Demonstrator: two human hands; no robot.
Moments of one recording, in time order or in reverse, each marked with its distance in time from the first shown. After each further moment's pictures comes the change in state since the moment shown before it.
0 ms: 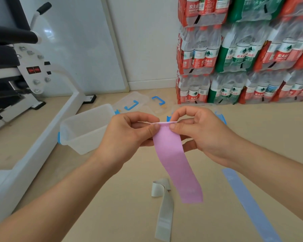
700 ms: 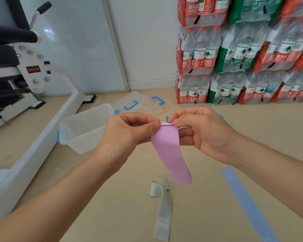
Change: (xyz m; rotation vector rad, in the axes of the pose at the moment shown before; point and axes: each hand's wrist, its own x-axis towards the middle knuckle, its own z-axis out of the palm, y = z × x) left_hand 0.000 -0.002 0.001 -0.105 -0.021 0.040; right_hand 0.001 -0.005 -0.005 0.207 -0.077 0.064
